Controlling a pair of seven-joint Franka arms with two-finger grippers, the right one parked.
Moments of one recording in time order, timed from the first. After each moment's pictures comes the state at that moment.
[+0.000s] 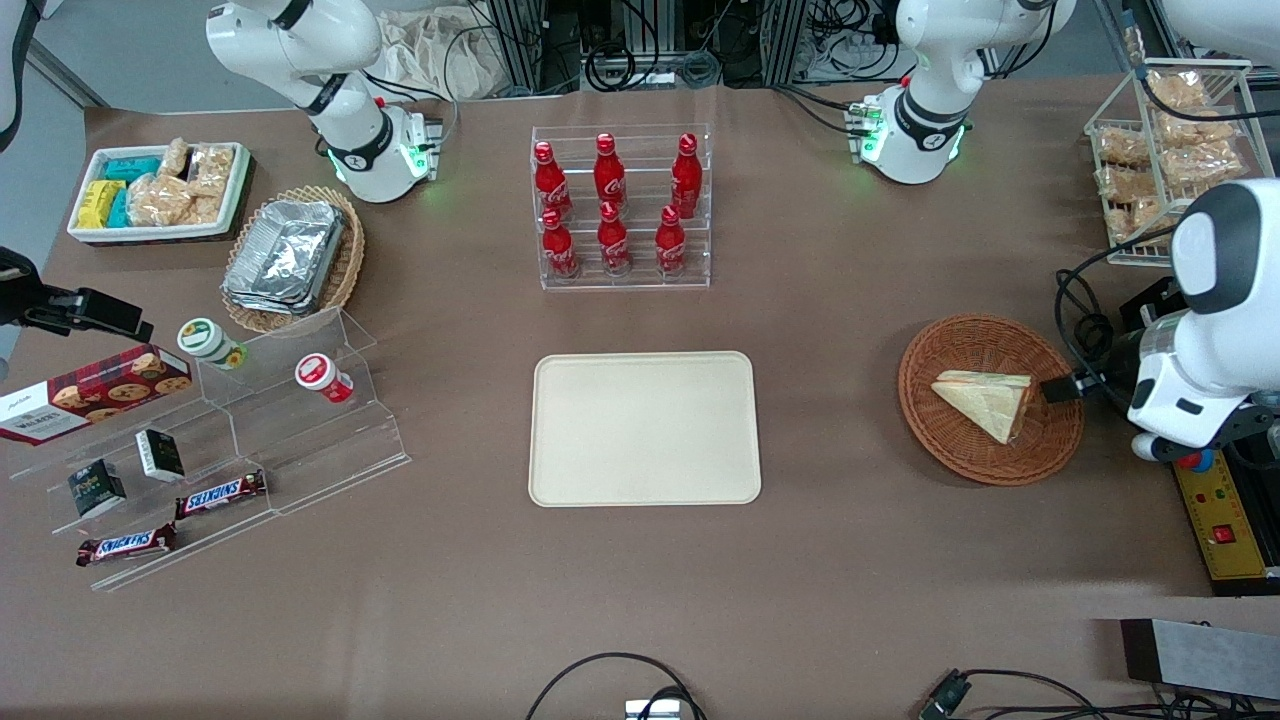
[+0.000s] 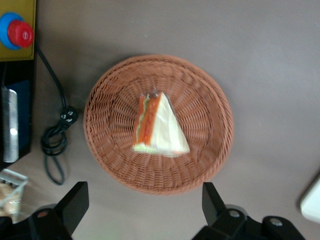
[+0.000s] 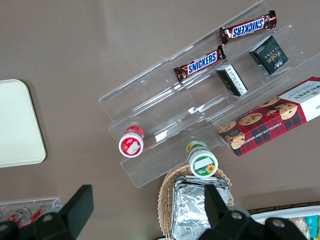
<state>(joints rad) 0.09 0.26 -0.06 -1.72 0.06 1.77 -0.36</state>
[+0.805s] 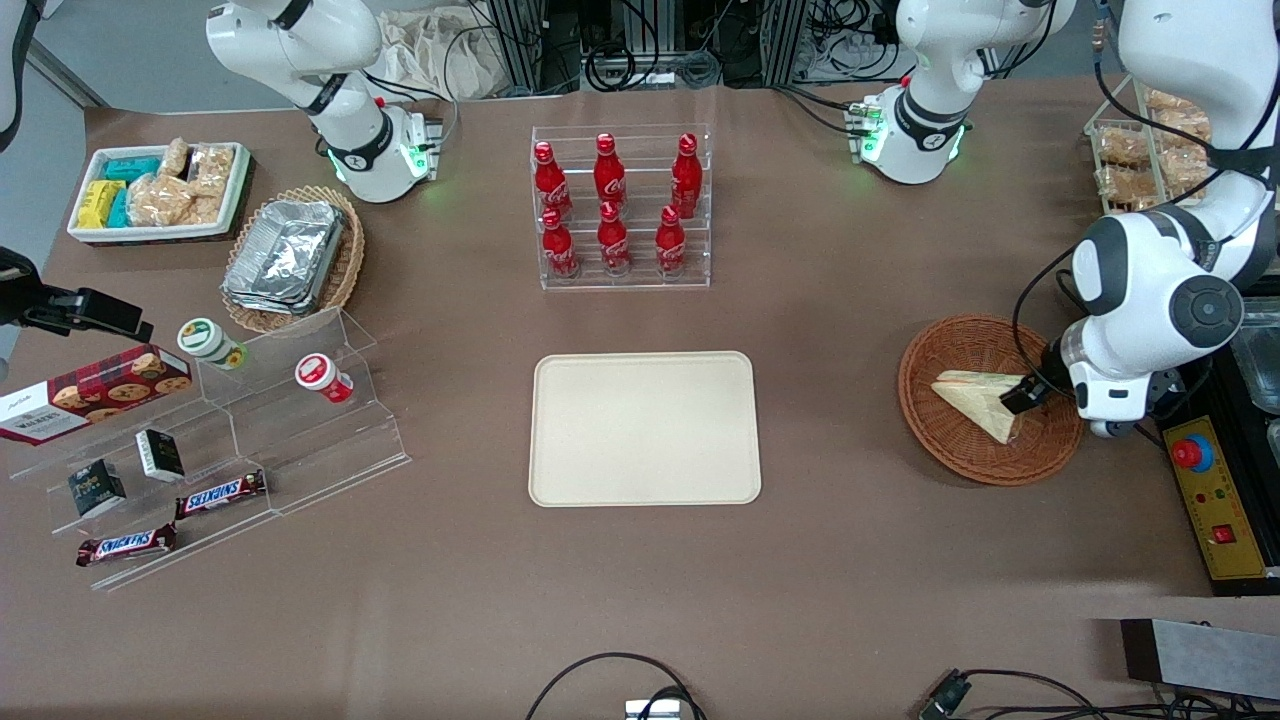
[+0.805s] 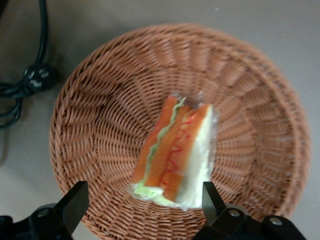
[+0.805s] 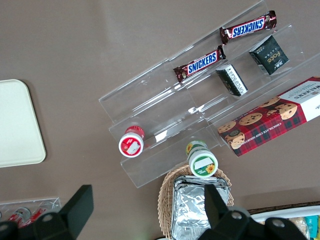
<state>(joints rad) 0.09 0.22 -0.01 -2.17 0.06 2.23 -0.70</state>
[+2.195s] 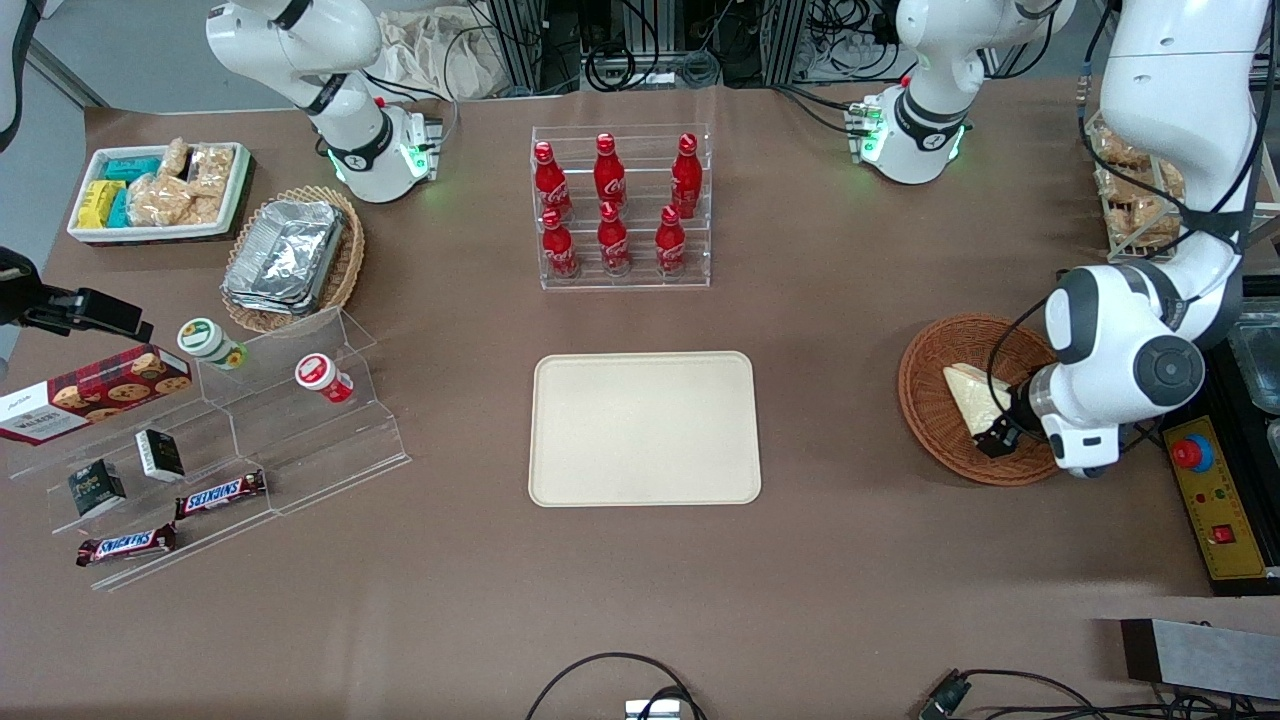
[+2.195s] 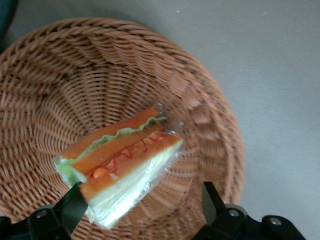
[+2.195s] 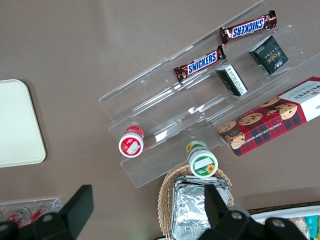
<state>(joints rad) 0.09 0.42 -0.10 -1.90 0.04 2.15 -0.92</state>
